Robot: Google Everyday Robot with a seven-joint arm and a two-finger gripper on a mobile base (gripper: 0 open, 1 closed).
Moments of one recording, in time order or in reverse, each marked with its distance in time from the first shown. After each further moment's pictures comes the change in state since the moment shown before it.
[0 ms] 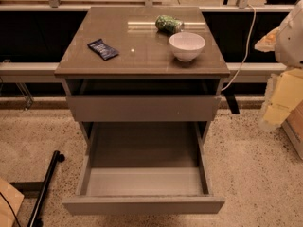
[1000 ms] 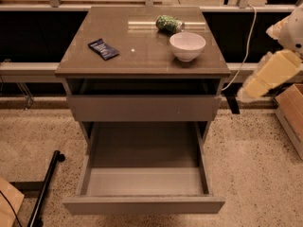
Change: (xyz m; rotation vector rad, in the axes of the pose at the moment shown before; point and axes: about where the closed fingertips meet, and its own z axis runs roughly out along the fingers) arm -0.010 -0.046 0.001 0.121 -0.220 0.261
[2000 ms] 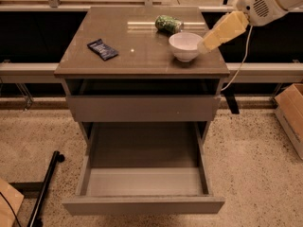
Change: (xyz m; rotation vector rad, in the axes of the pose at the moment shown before) arm -0.094 -0.087 0.055 0.002 -0.267 0.111
